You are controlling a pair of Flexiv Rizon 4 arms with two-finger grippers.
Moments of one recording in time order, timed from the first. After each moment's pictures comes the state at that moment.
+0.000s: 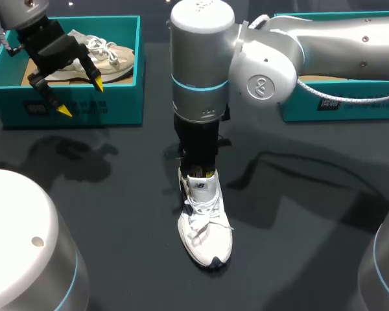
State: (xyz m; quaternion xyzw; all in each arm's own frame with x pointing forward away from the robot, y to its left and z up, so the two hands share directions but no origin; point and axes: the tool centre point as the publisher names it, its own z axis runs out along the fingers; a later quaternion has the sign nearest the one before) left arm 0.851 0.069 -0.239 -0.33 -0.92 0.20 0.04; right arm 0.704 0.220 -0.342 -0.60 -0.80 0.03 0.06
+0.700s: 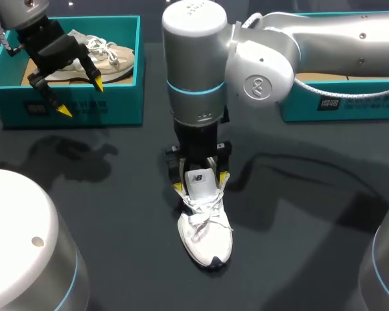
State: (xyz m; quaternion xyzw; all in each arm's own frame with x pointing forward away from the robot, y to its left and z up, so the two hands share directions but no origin) left arm 0.851 0.069 -0.239 -0.33 -0.92 0.20 0.04; right arm 0.695 0.217 -0.339 -0.60 -0.79 0.04 0.05
